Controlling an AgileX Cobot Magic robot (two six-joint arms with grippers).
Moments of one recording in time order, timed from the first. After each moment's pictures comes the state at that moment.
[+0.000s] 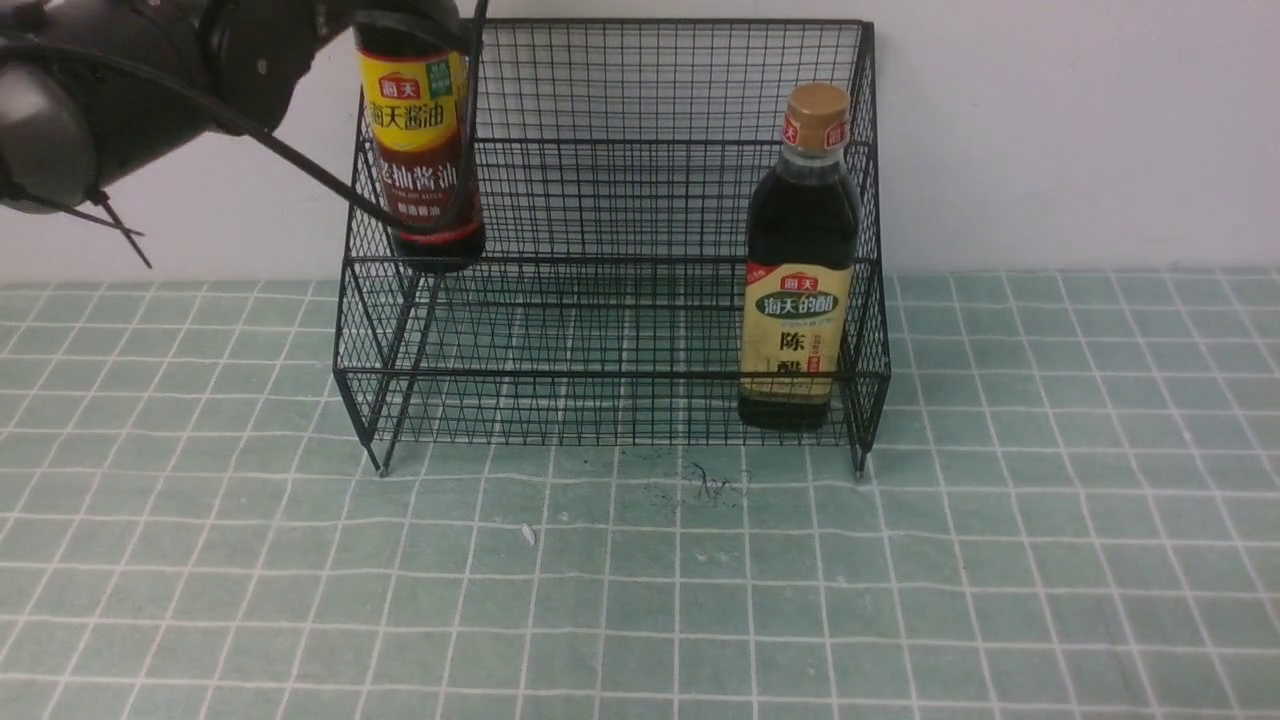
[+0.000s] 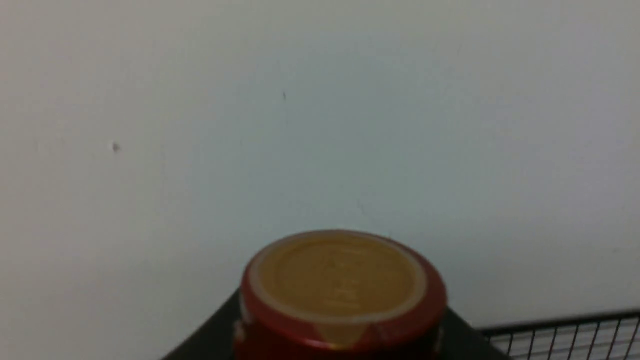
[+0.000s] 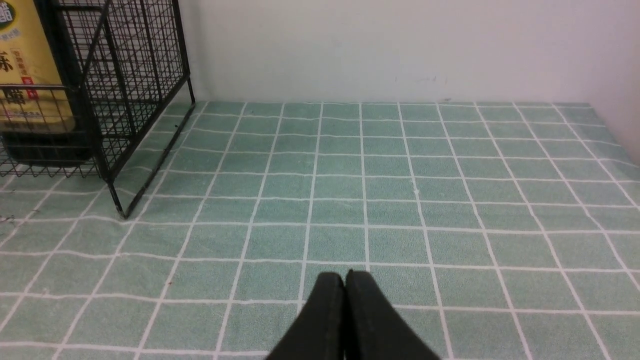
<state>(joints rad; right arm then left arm) 0.04 -0.01 0.02 -0.22 0.38 0.26 -0.21 1.84 -1.57 0.06 -0.14 -0.13</state>
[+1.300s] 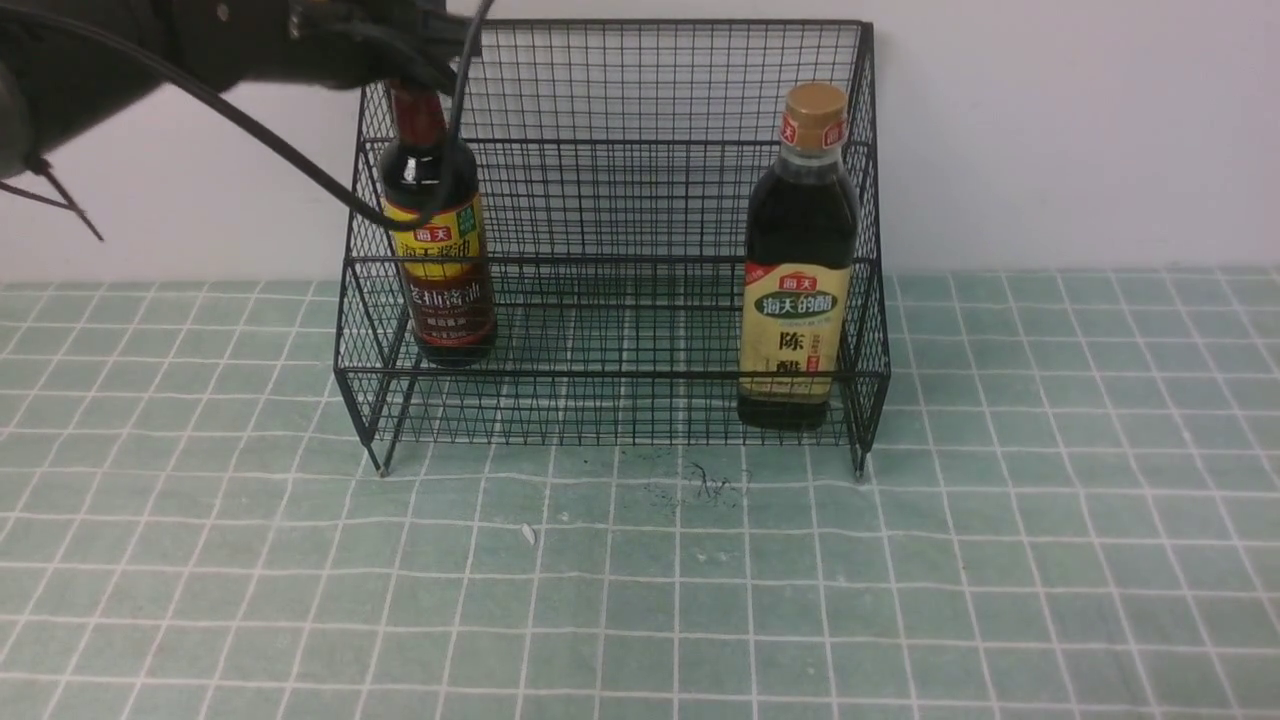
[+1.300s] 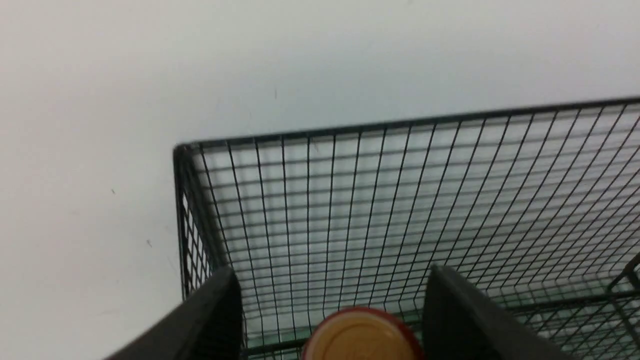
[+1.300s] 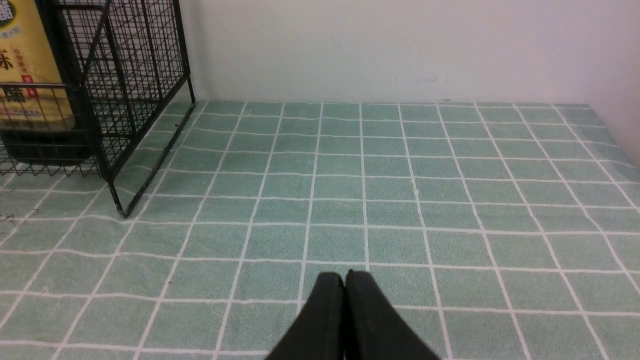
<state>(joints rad) 0.04 -0.01 0.02 -0.22 0.38 0.25 -0.22 1.74 -1.59 0.05 0.34 -0.13</state>
